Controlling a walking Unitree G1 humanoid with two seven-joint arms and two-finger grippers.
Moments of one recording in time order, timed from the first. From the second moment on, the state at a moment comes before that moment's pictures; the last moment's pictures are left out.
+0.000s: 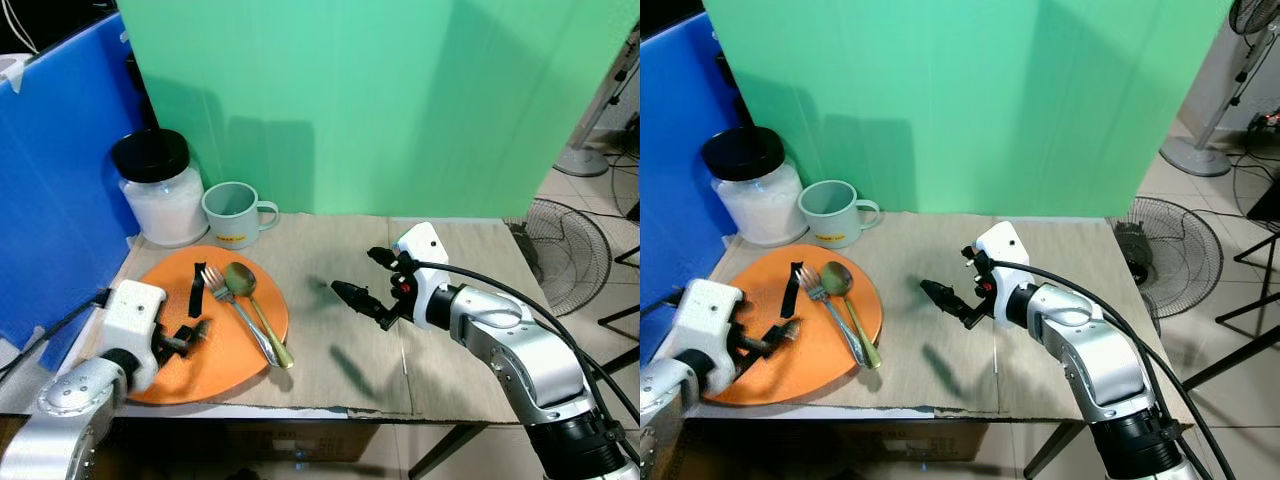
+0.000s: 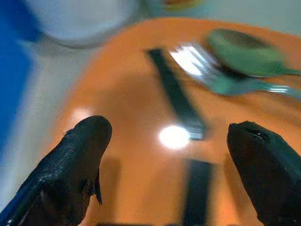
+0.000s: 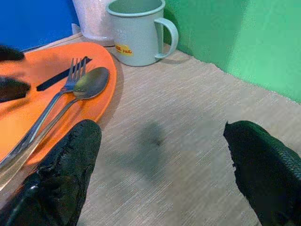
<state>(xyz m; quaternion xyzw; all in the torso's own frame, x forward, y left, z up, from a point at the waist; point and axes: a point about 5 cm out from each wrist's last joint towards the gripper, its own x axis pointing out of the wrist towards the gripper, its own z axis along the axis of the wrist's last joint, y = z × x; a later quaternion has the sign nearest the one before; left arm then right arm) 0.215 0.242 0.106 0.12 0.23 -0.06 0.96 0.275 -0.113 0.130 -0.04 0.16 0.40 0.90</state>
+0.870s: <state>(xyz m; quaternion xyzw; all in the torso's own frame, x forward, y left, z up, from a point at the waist) 0.208 0.253 0.099 0.05 0.25 -0.02 0.97 0.262 -0.129 0.131 -0.08 0.18 0.50 0.85</state>
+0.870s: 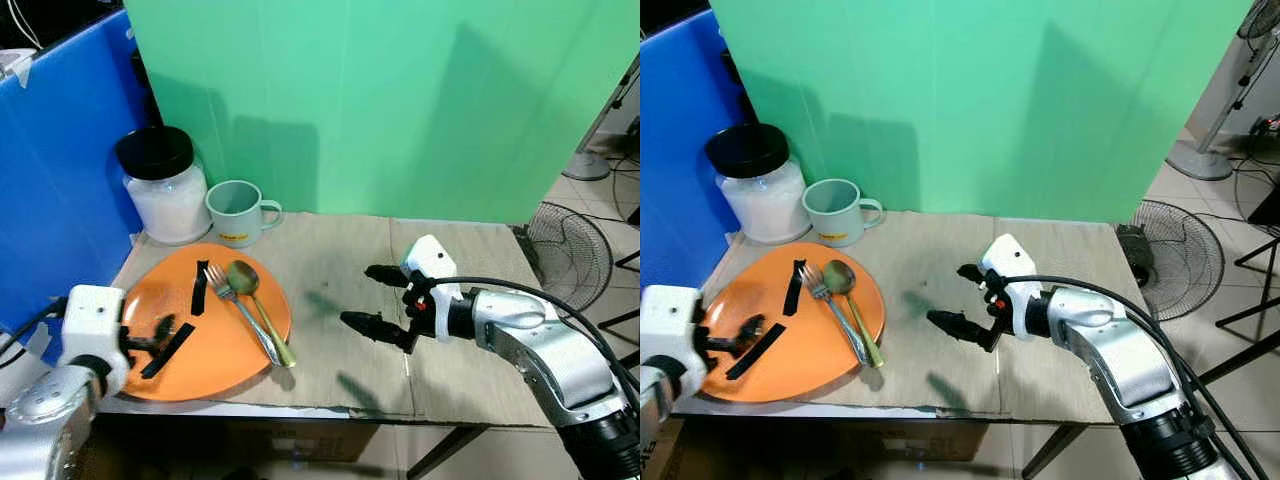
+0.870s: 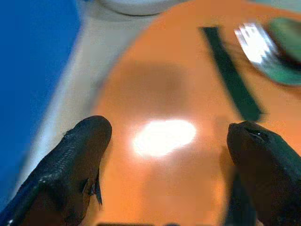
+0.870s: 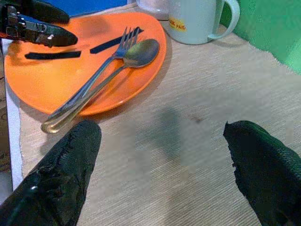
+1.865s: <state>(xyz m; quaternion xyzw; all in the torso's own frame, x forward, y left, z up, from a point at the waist) 0.205 0.279 0.102 0.11 0.26 0.07 0.96 0.259 -0.134 0.127 -0.07 0.18 0.50 0.85</state>
